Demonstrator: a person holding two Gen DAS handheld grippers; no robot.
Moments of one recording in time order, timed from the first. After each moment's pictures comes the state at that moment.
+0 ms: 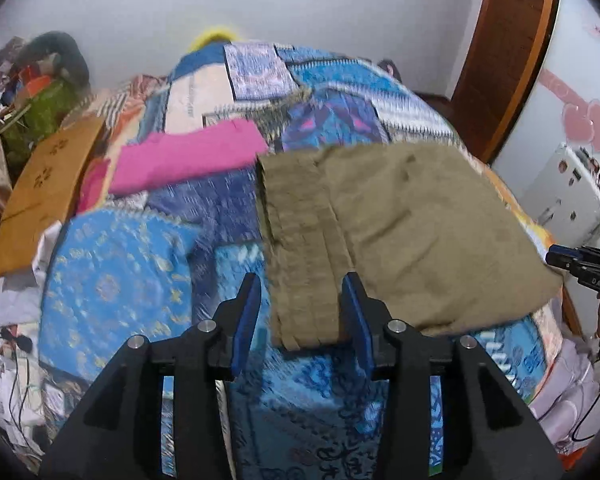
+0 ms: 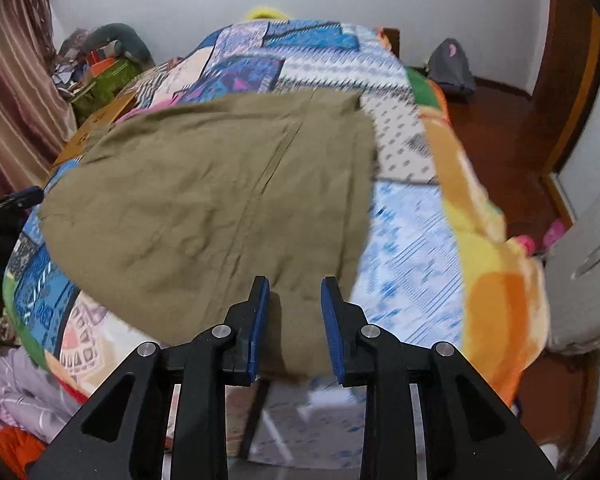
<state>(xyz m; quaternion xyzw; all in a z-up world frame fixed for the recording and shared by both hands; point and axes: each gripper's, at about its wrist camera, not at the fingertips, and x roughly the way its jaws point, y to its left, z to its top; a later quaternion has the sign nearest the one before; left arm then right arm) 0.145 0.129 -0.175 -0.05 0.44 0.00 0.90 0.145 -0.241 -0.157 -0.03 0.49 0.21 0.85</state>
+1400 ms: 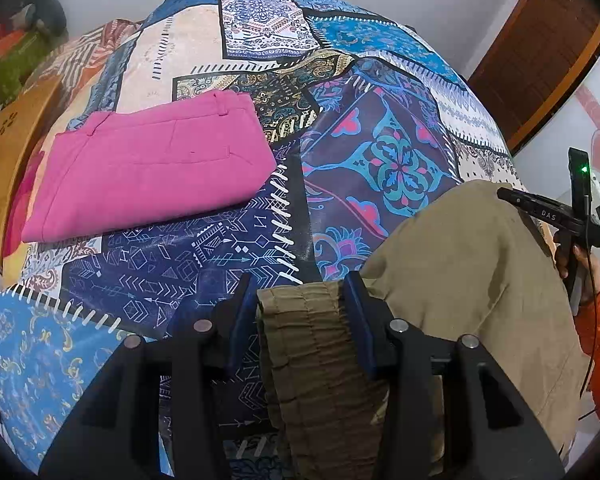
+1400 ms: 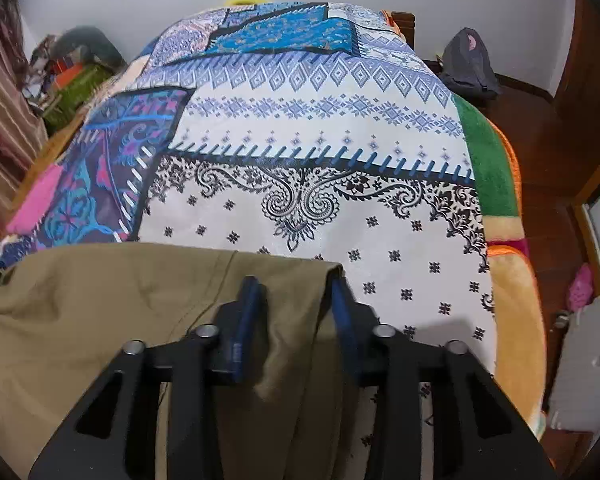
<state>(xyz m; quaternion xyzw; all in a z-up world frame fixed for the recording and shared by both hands) 0.325 0.167 -0.246 -0.10 0.52 -0.01 0.85 0.378 -0.188 -0.240 -0.02 0.52 0.23 0.82</state>
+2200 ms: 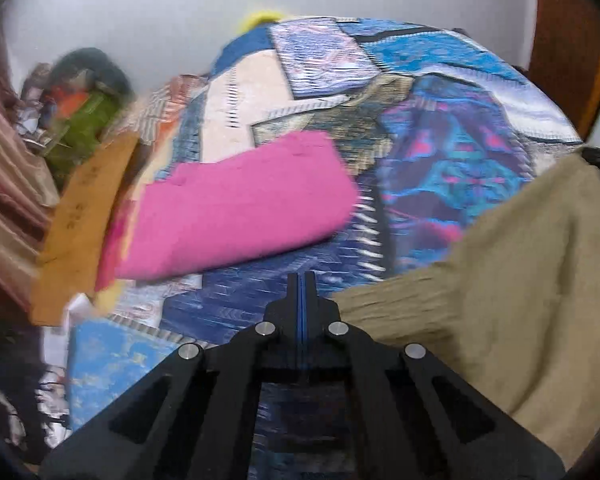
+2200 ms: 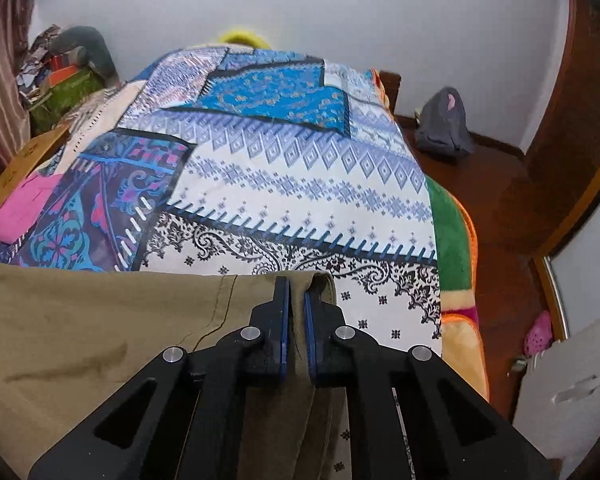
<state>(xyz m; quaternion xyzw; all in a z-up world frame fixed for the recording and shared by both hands) 0.323 0.167 -0.238 0.04 0.48 0.12 0.87 0.384 -0.171 -0.206 -0.09 0.46 0.18 0.87</state>
